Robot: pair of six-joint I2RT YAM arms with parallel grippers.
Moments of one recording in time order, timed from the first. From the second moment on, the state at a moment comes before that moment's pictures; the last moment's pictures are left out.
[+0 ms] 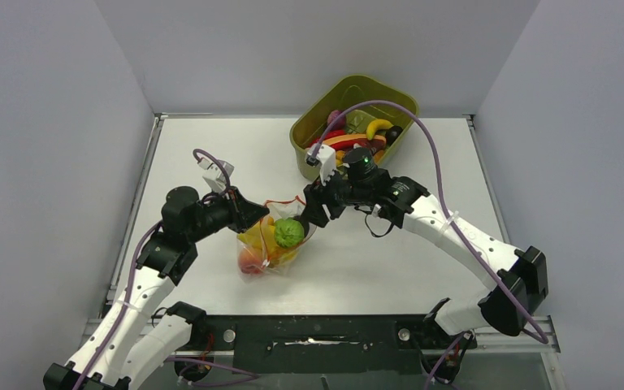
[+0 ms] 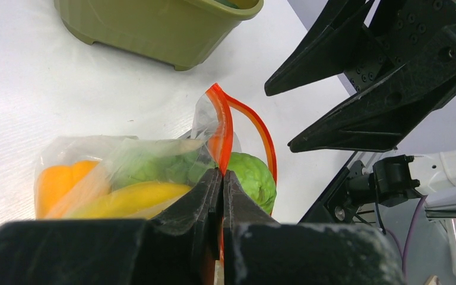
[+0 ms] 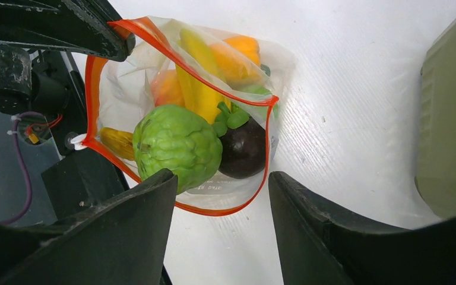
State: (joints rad) left arm -0.36 0.78 0.70 -0.18 0.47 -0.47; right arm 0.75 1.40 1.26 -0.48 -0.38 0.01
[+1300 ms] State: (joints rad) left arm -0.36 0.75 0.56 0.08 0.58 -0.59; right arm 0.78 1.42 1.15 -0.47 -0.22 0.30
